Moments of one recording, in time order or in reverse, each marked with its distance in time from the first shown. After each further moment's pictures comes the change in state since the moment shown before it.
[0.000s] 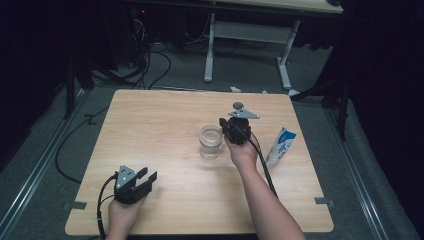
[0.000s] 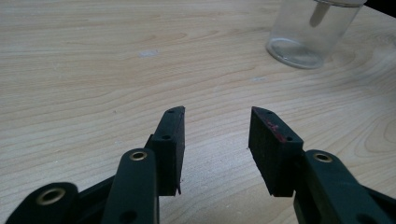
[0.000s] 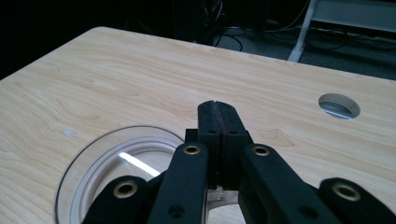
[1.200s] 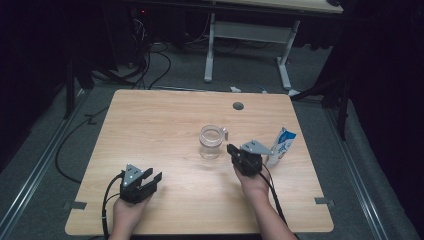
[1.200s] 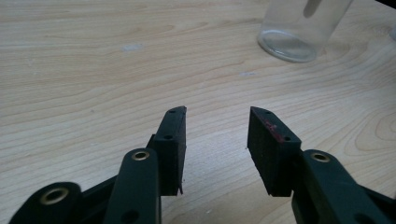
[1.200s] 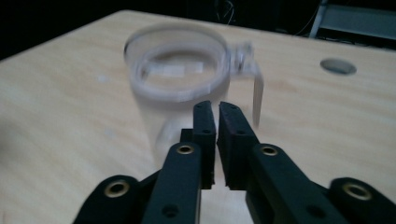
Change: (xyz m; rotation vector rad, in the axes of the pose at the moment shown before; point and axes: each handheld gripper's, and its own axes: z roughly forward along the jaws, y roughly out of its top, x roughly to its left) left arm -0.008 0.004 0.008 0.031 -0.007 0.000; right arm 0.008 -0.068 -0.059 -0.056 0.039 -0.043
